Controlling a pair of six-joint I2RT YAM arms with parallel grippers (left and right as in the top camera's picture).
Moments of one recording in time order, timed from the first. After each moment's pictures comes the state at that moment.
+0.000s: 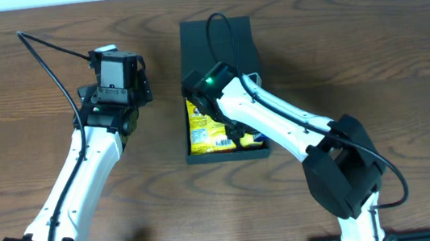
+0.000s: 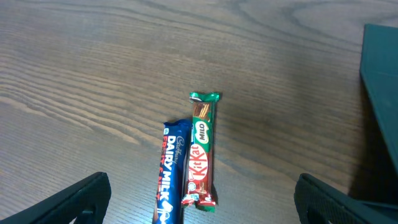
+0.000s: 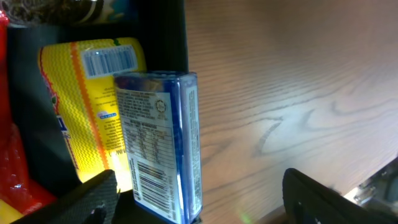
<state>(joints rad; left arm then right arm) -0.23 1.49 1.08 -0.47 -0.40 -0.31 0.74 2.06 1.69 -1.48 0.45 0.88</state>
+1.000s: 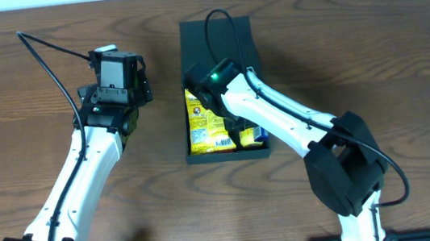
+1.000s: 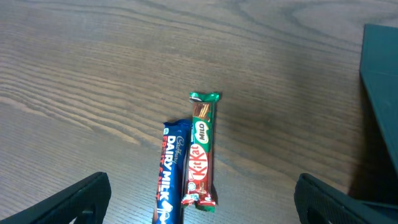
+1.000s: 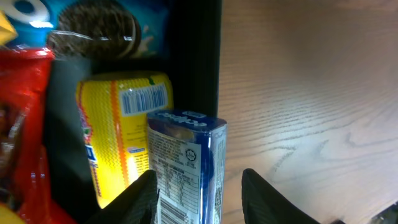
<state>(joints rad) -0.23 1.49 1.08 -0.47 -0.40 -0.31 0.71 2.06 1.66 -1.36 0.44 0.75</state>
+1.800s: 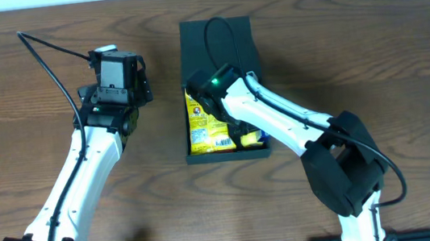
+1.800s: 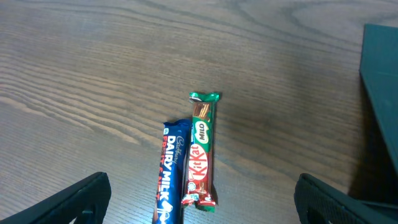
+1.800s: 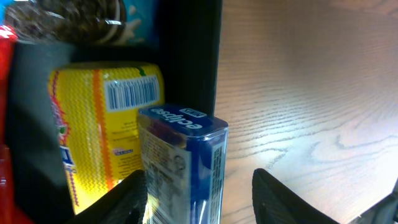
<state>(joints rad) -0.23 1.49 1.08 -0.47 -0.40 -0.31 0.71 2.06 1.61 -1.34 0.47 0.72</state>
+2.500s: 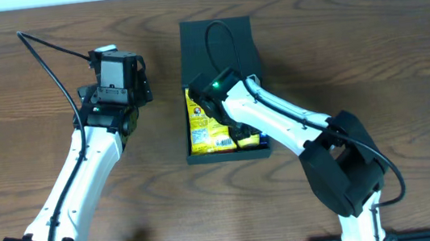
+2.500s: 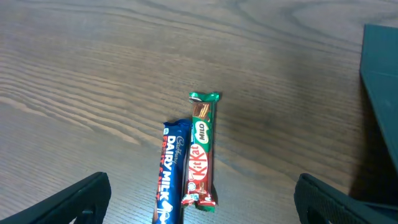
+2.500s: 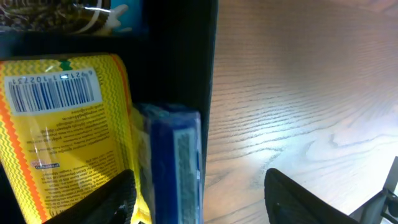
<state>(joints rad) -0.23 1.49 1.08 -0.47 -0.40 -0.31 0.71 2.05 1.58 -1.33 0.49 0.72</state>
